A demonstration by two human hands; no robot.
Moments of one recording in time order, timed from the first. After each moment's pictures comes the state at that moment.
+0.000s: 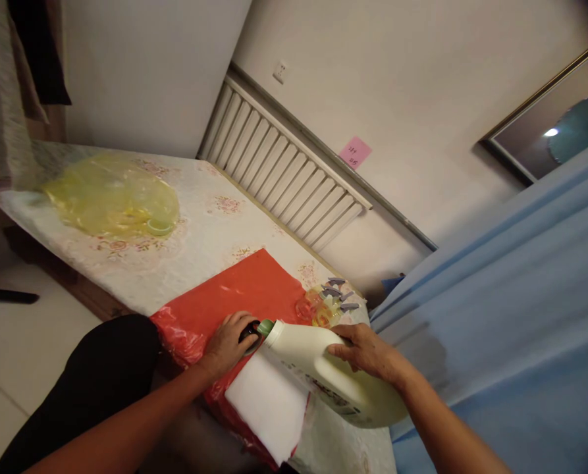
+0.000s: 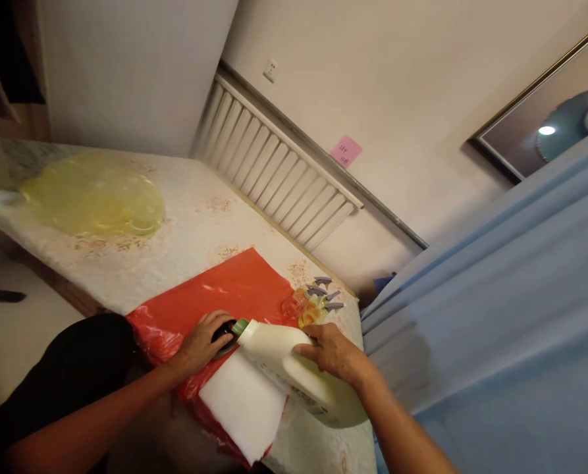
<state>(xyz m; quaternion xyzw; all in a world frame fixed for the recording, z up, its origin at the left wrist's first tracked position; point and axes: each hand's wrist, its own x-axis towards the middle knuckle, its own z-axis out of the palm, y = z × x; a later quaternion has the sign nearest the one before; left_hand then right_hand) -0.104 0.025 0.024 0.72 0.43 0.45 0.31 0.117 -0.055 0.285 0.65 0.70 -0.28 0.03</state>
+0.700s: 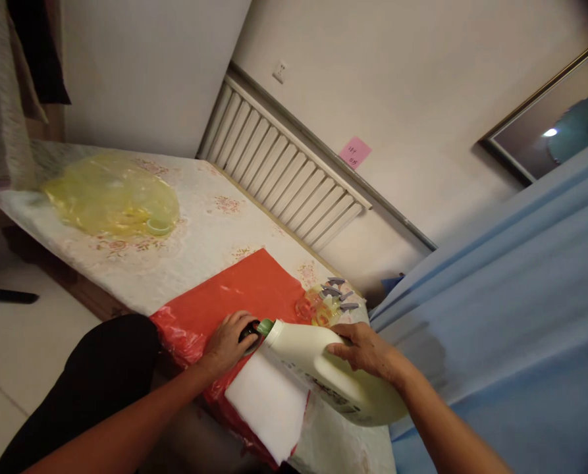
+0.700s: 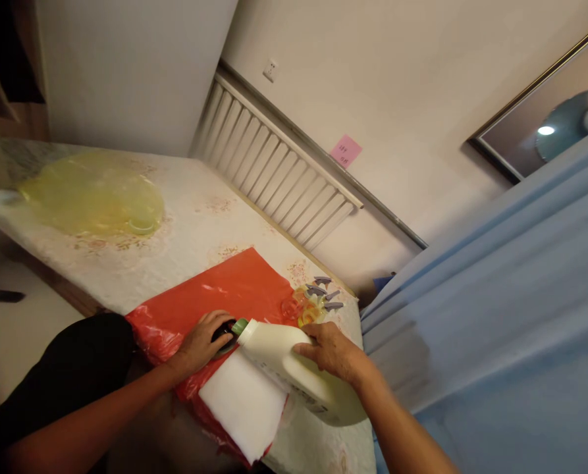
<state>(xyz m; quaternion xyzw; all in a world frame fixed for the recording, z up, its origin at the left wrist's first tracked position) -0.103 0.026 0.023 0.72 0.43 0.45 0.31 0.119 -0.055 0.285 0.66 0.70 -0.28 0.03</state>
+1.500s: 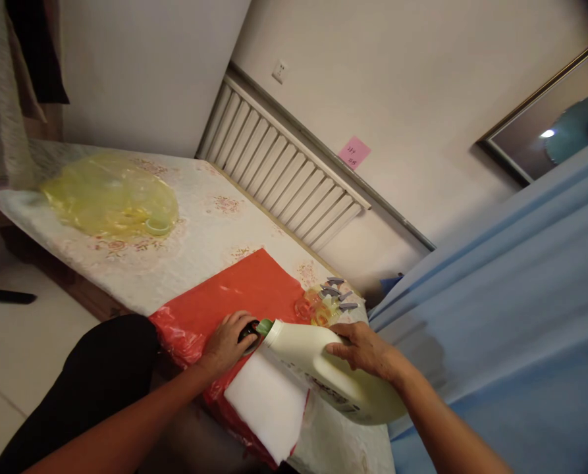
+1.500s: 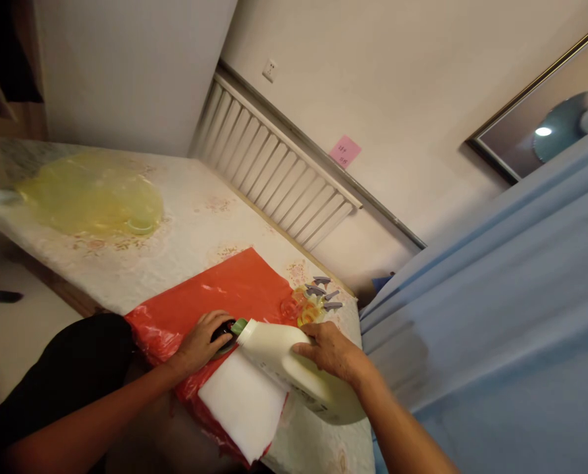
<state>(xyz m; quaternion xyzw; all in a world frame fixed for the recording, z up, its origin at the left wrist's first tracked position) -0.102 0.026 0.023 0.72 0.43 0.45 0.30 0.114 -0.055 0.288 0.66 0.70 -0.27 0.04</state>
